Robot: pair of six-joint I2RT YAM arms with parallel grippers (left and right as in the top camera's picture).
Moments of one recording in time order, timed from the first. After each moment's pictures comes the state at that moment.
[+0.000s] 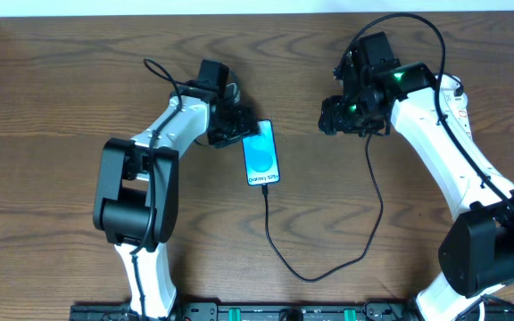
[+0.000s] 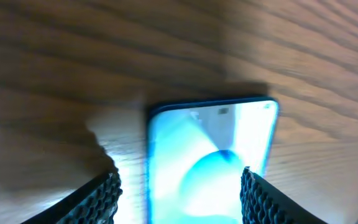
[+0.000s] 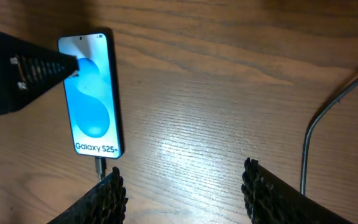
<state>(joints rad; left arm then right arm) -0.23 2.07 1.38 -0.63 0.37 -0.45 0.31 1.81 1.56 -1.00 -0.23 0.24</state>
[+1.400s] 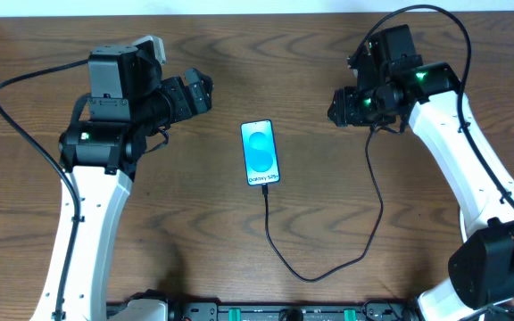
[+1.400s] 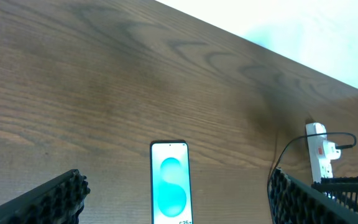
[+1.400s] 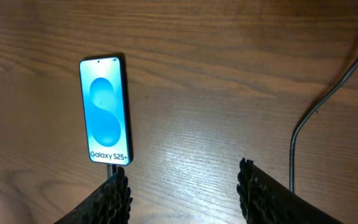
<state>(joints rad) -0.07 1.35 1.35 -0.73 0.28 -0.40 0.27 1.74 1.56 -0.98 -0.26 0.24</state>
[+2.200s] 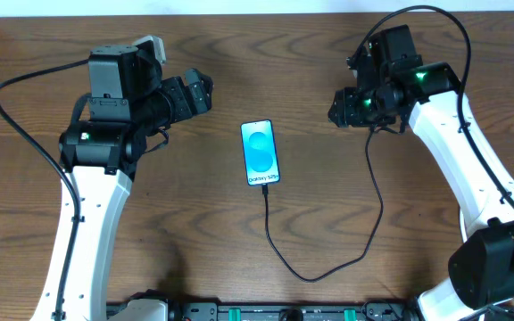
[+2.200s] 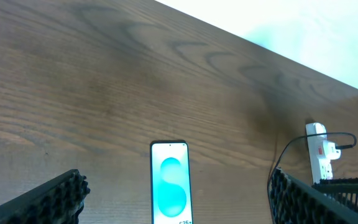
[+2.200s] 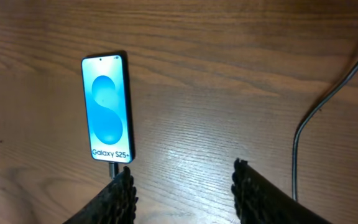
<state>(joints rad) -0.07 1.35 1.35 -0.73 0.28 -0.40 0.26 1.74 1.56 -0.99 -0.27 0.25</state>
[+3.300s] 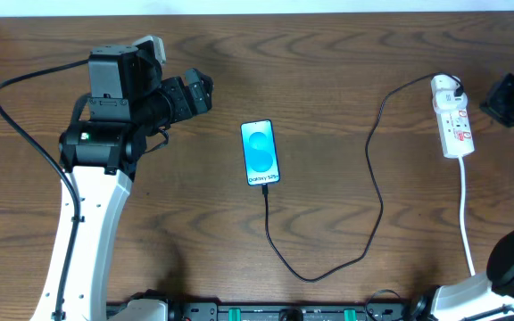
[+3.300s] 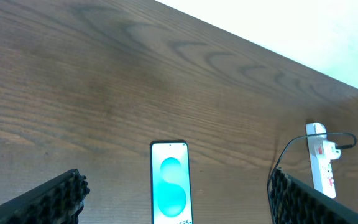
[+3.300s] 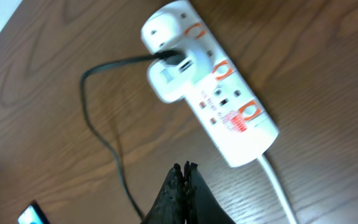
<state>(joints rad) -0.07 1.35 1.35 -0.73 0.28 -0.40 -0.44 1.76 1.56 -0.93 -0.30 0.25</state>
